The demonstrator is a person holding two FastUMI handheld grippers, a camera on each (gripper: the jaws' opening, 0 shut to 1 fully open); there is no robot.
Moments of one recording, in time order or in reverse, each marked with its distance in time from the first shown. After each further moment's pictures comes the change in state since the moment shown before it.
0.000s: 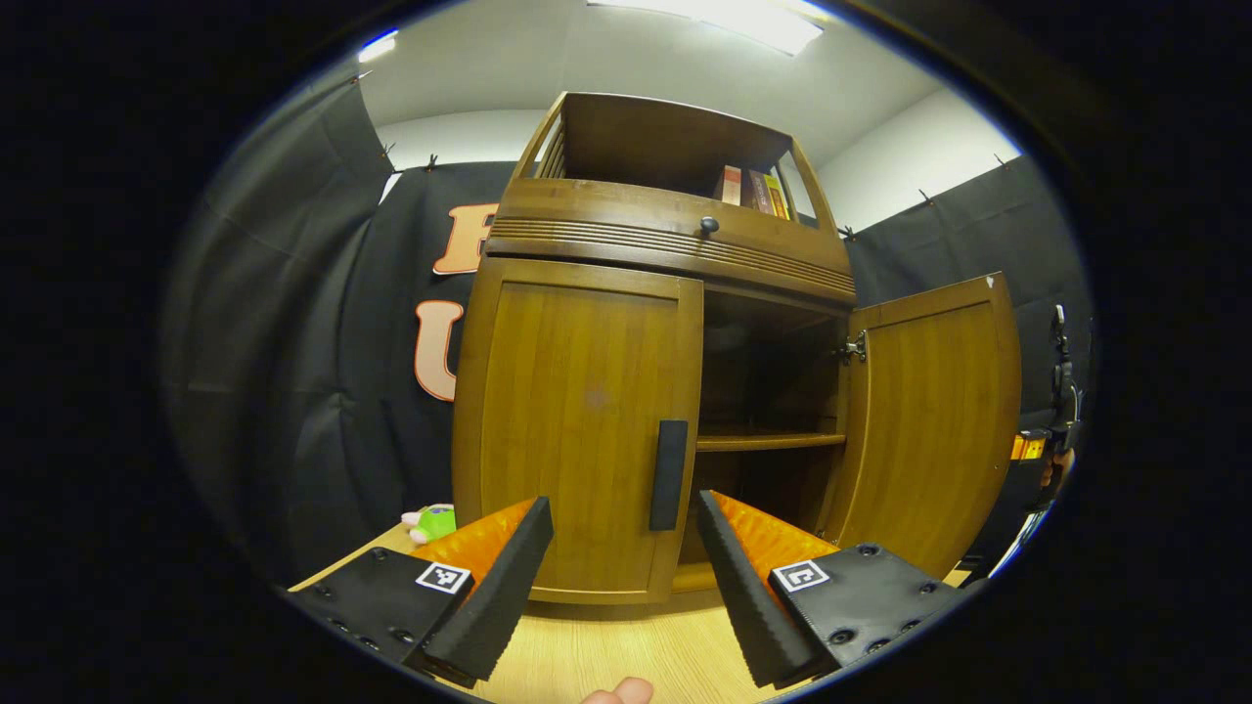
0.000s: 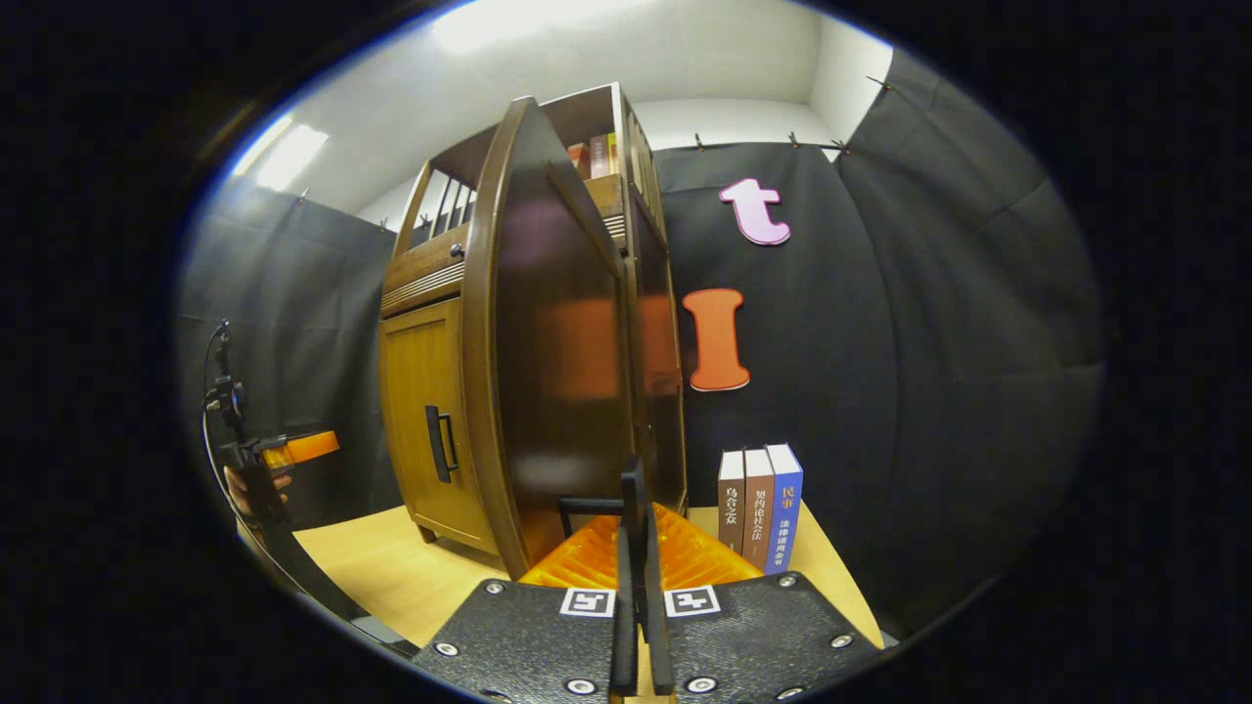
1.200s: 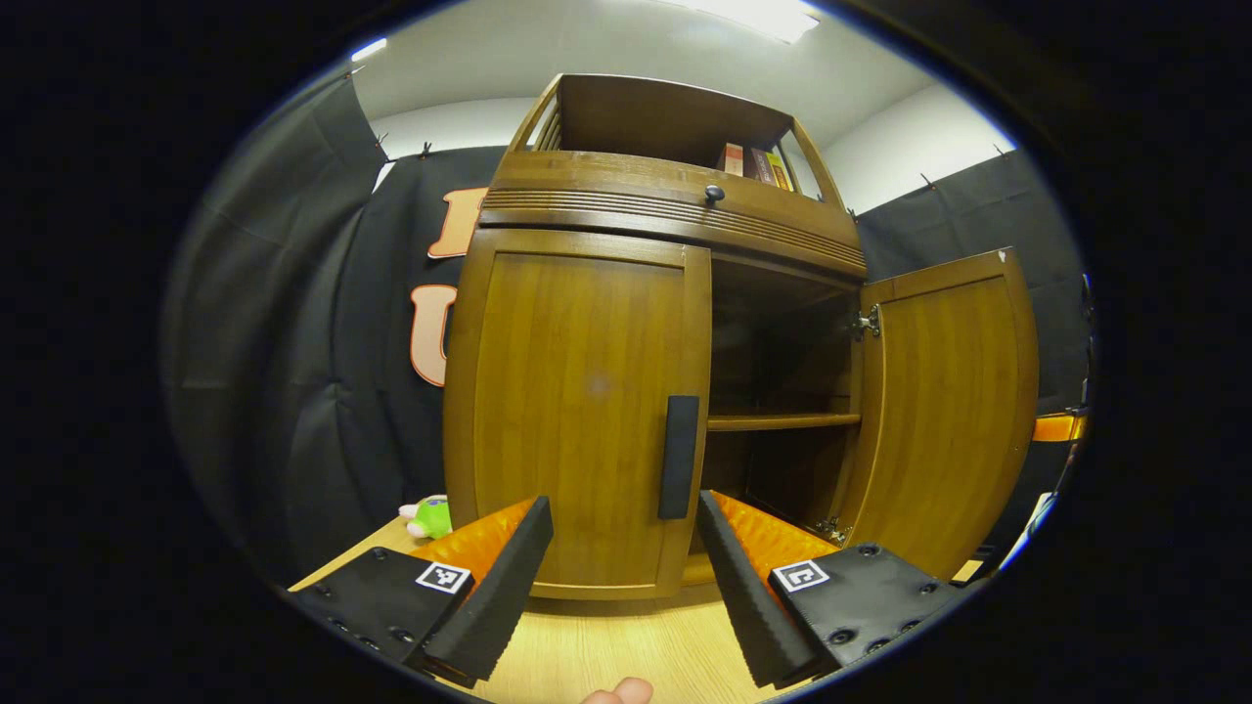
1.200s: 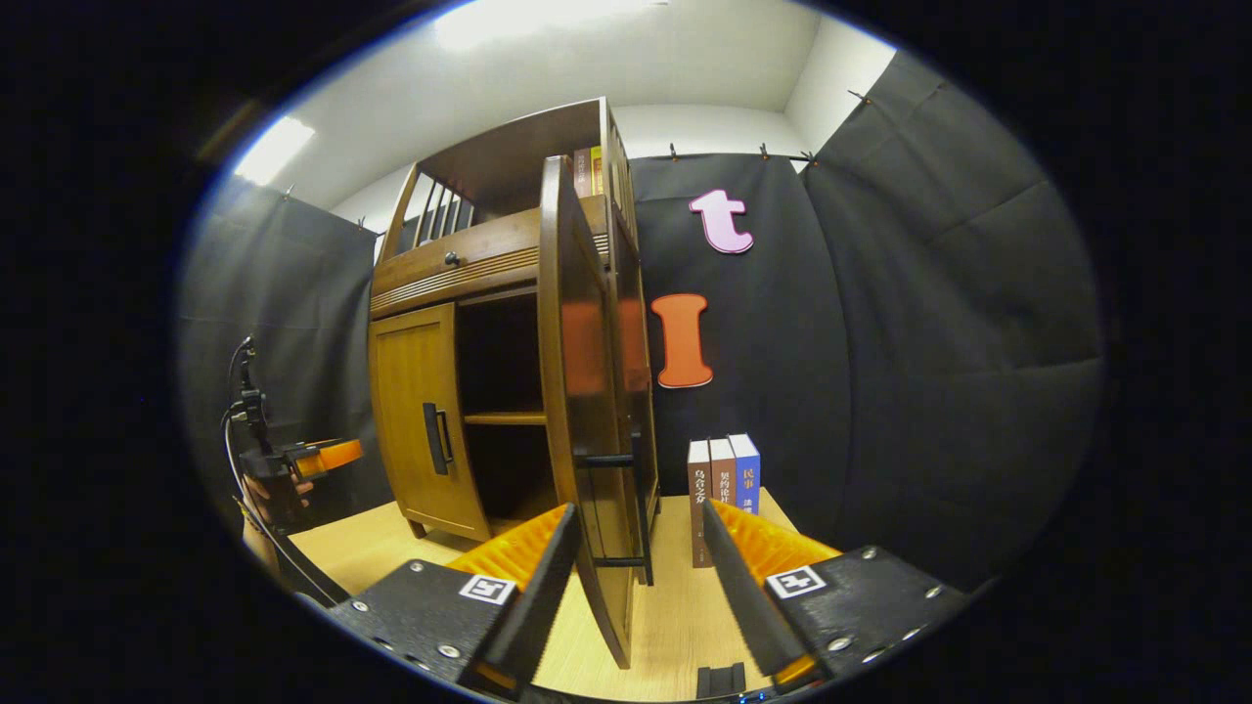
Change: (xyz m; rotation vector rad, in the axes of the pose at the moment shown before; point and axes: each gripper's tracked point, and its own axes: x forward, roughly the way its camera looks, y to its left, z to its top) left arm 0.035 -0.002 -0.025 0.021 0.037 -0.007; right arm -0.071 0.012 0.003 0.015 0.018 -0.140
